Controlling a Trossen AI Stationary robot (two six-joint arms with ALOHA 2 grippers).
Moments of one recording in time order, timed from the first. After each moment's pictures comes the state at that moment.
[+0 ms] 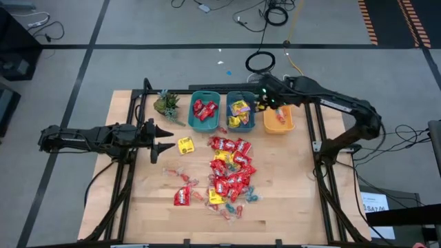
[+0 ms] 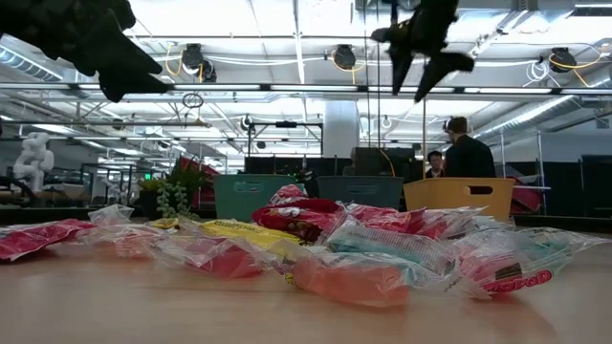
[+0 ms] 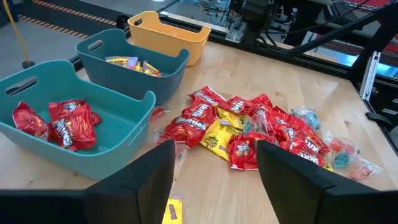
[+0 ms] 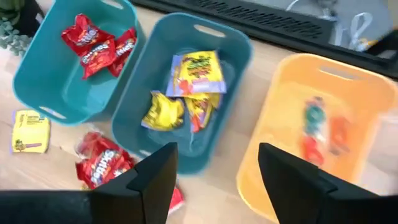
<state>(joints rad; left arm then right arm) -0.05 0.43 0.40 -0.34 -0.19 -0.26 -0.38 1.48 1.51 -1.15 0.26 0.83</state>
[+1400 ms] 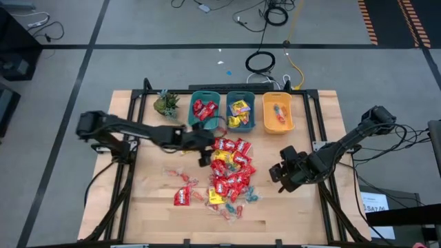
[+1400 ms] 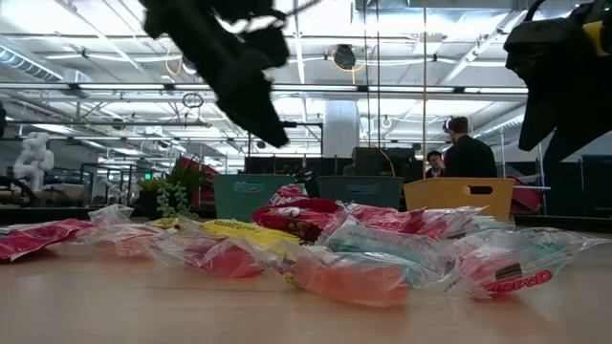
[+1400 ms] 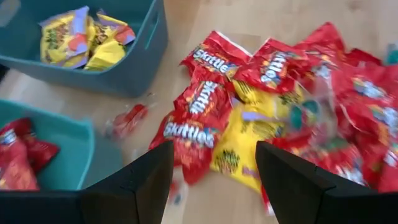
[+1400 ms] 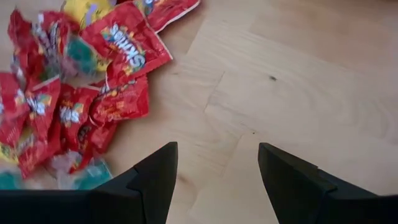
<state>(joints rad) -0.01 1.56 0.98 -0.26 -0.21 -0.09 0.58 1.25 0.77 -0.88 0.47 1.67</state>
